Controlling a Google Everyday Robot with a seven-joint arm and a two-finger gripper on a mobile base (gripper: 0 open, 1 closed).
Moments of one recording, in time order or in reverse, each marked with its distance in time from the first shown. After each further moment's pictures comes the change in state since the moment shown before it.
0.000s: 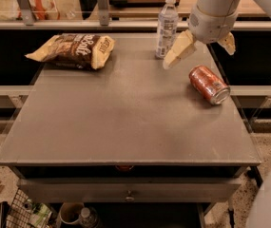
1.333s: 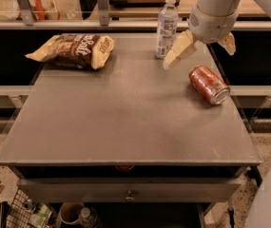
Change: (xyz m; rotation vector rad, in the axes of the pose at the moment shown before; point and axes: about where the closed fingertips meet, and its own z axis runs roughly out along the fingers) arm 0.000 0.000 0.000 0.000 0.001 0.000
